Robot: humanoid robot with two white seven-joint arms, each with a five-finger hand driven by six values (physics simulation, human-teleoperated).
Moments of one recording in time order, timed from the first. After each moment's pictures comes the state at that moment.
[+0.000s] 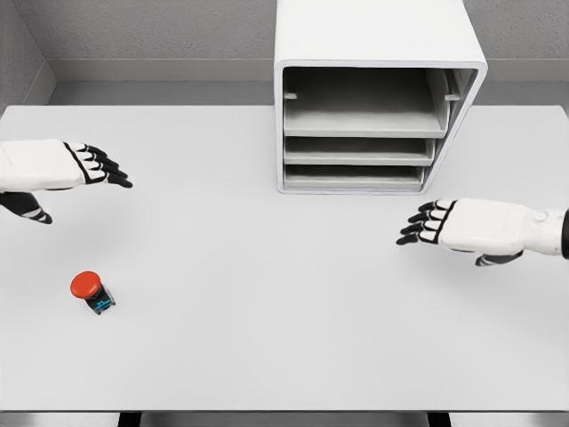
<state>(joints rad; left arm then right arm) -0.89 1.20 -0.96 -1.57 -0.19 -0.61 -0.52 -0.38 -1.03 0.48 -1.76 0.42 -0.61 0.61</state>
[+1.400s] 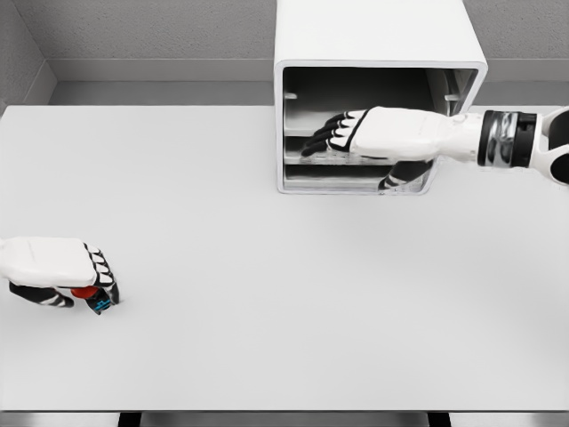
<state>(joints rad) -0.69 1.28 -1.00 -1.73 -0.22 -0.61 -0.57 -0.87 -0.75 0.77 -1.56 0.17 -0.52 0.61</state>
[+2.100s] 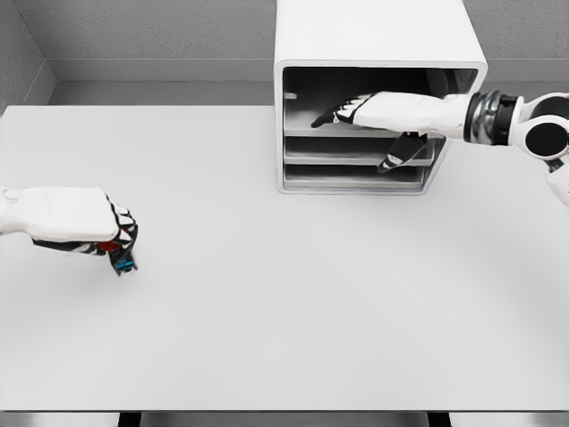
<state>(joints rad) -0.85 1.20 -0.99 -1.75 -0.20 -0.61 -0.57 -0.94 -0.63 0.83 -1.25 0.14 -0.51 0.61</state>
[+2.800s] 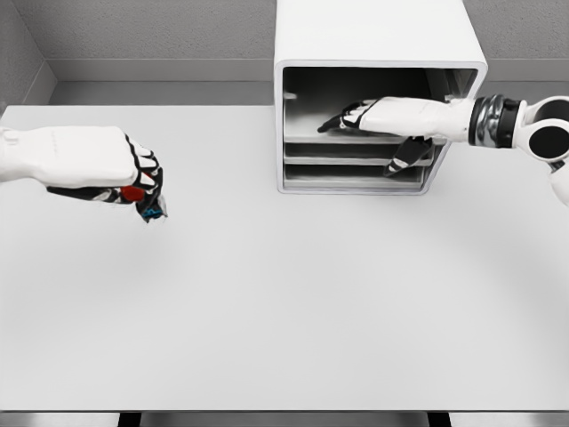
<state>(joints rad) -1.00 1.13 -0.95 -1.76 -0.09 -0.61 -0.56 -0.94 -0.63 0.82 -1.20 0.15 -0.59 0.61</state>
